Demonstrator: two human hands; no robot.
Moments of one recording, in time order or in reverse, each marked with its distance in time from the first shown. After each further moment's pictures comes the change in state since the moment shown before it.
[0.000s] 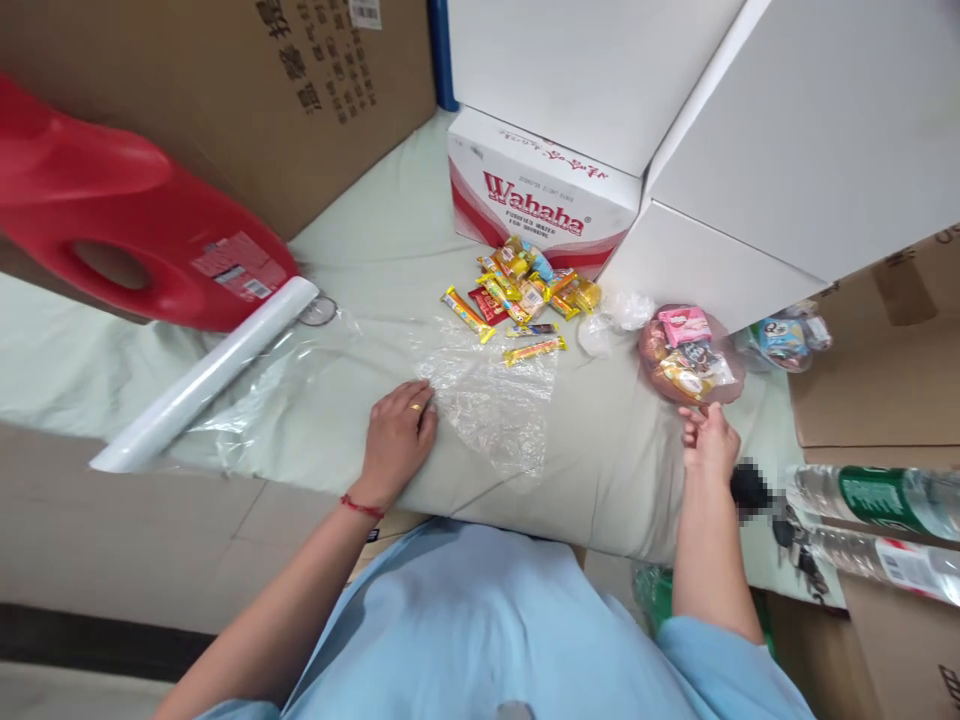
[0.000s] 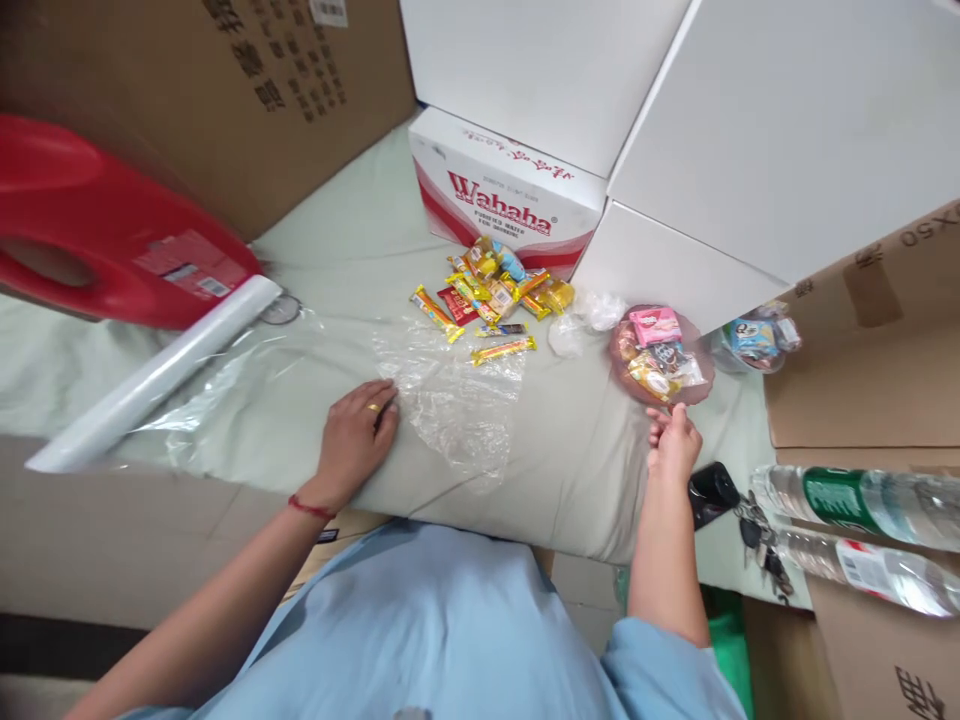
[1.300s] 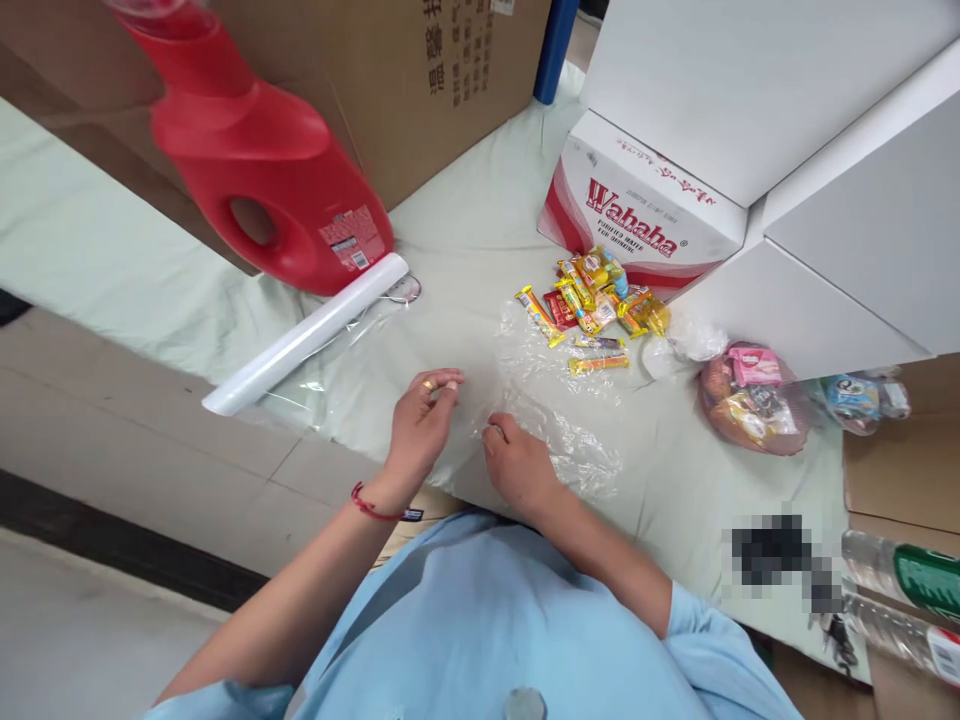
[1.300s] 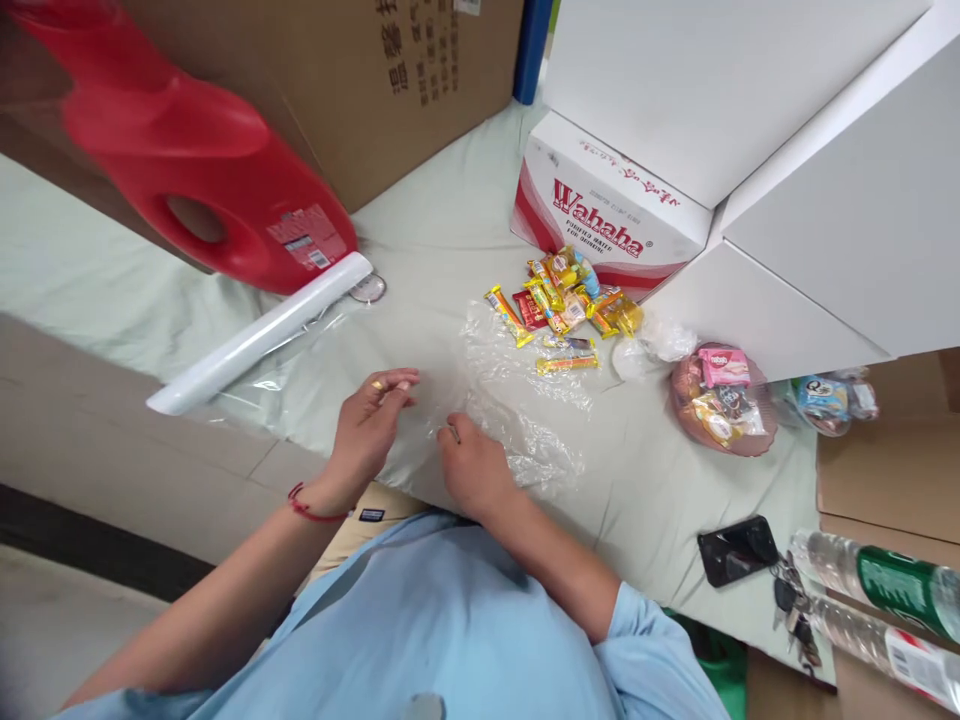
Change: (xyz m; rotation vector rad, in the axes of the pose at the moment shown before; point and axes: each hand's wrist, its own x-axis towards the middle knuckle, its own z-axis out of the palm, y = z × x) left_hand 0.002 0.005 -0.066 -0.819 0.175 -0.584; right_hand -0.294 0.033 0.171 -1.166 -1.376 -0.996
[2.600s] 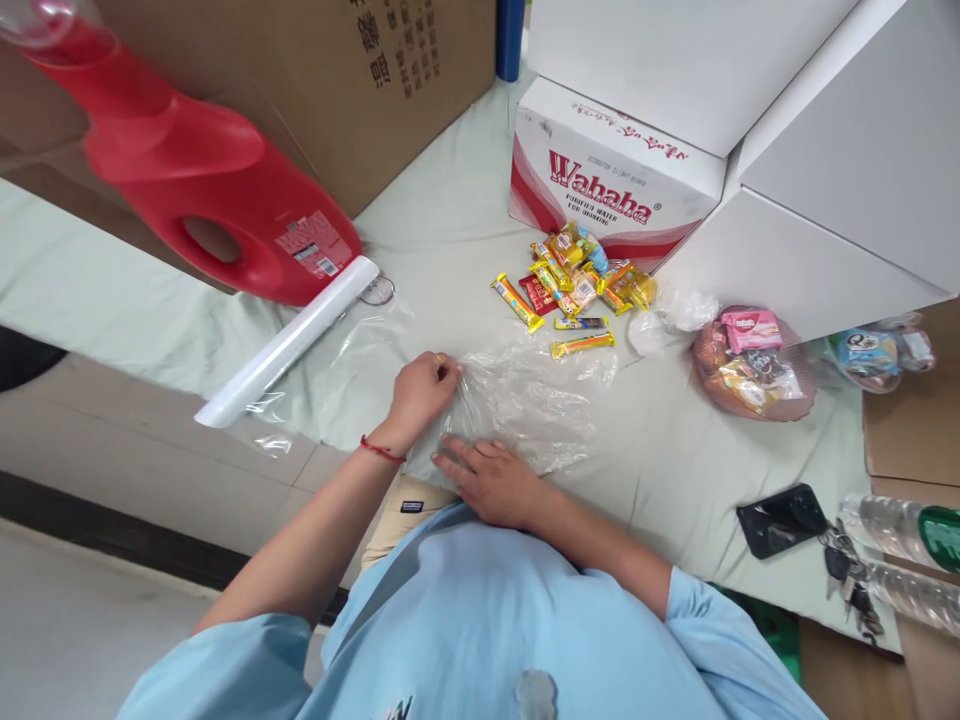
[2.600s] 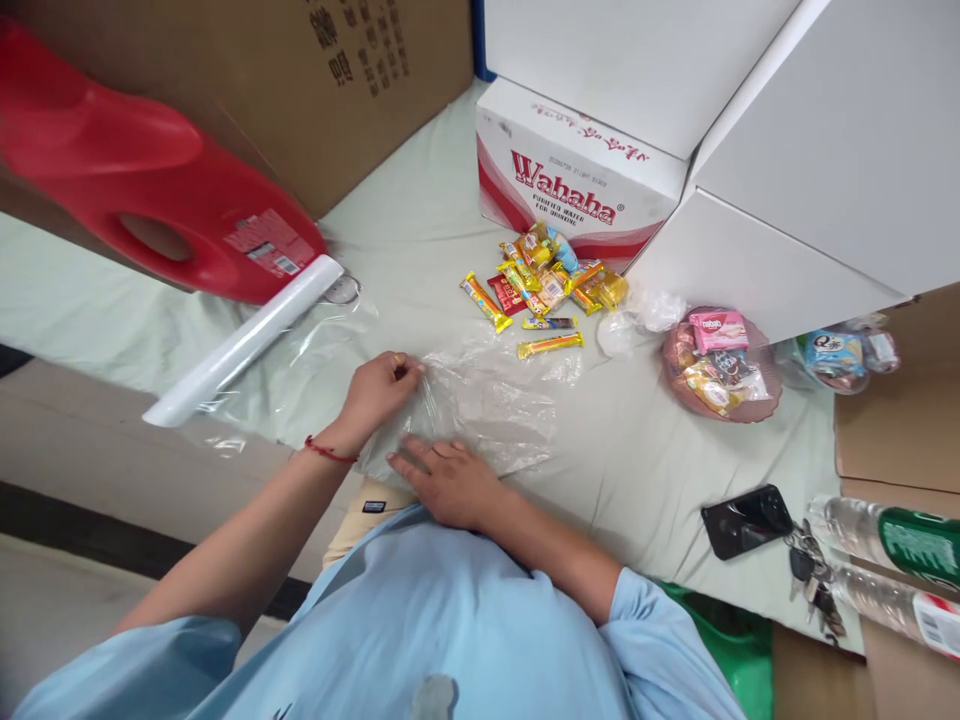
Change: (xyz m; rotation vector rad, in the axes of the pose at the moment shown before) left_hand 0.055 -0.016 0.021 0.783 -0.210 0.142; right_hand -0.030 0.007 0.019 -0.022 -0.015 -0.424
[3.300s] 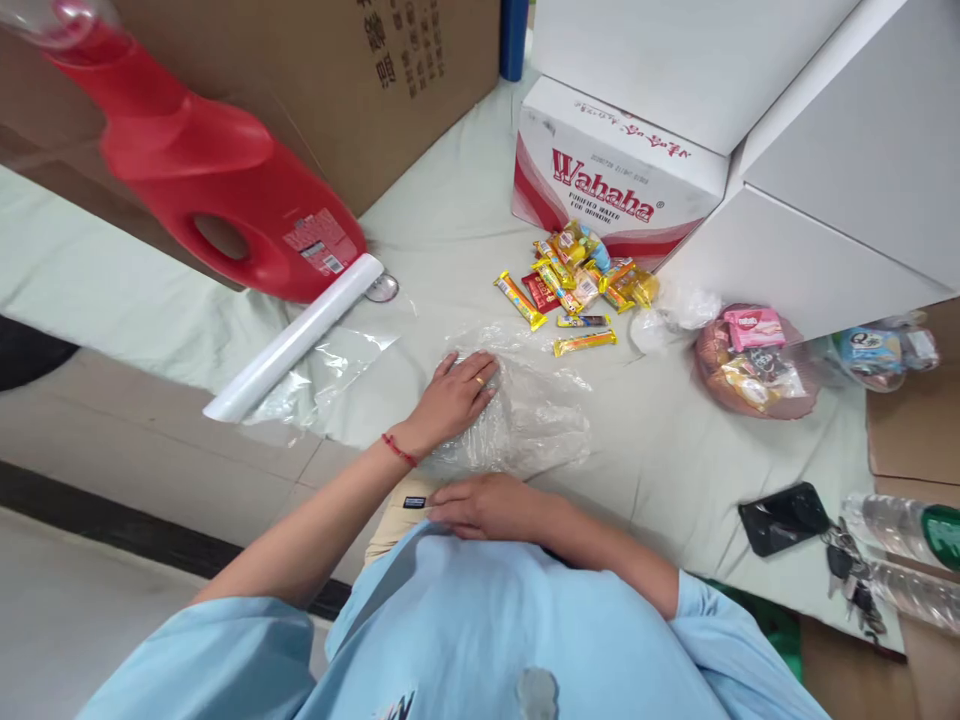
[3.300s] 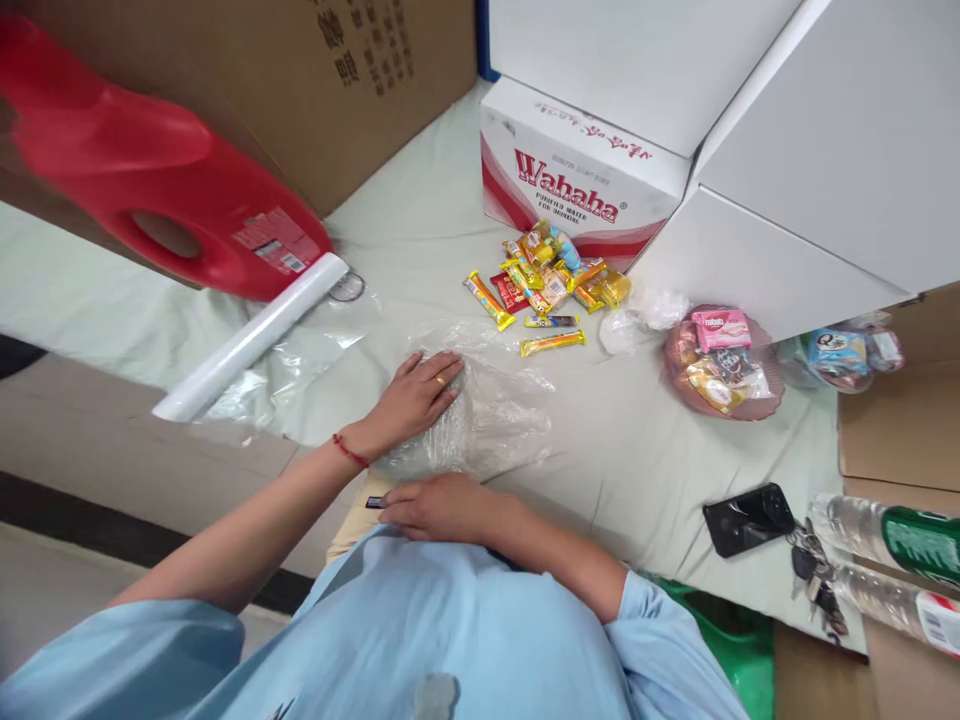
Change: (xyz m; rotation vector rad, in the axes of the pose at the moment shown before) left_hand -0.016 0.000 0.022 0.190 -0.179 0.550; right_hand -0.002 -0.011 -0.007 0.291 -0.126 -0.282
